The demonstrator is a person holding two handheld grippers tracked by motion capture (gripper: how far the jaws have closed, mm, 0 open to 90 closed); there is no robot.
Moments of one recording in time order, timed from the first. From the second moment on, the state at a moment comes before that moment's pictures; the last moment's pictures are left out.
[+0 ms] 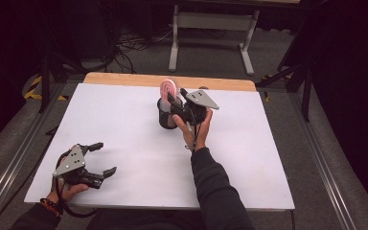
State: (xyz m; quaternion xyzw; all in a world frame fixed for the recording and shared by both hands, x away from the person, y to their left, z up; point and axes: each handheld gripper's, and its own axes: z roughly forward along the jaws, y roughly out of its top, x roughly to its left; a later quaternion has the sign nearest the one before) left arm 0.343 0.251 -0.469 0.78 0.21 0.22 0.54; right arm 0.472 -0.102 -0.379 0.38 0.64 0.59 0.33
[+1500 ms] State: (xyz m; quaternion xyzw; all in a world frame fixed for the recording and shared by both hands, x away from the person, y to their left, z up) left arm 0.344 0.252 -0.468 0.79 0.20 0.21 0.55; right arm 0.465 -0.104 -0.378 0.37 0.68 0.54 0.34
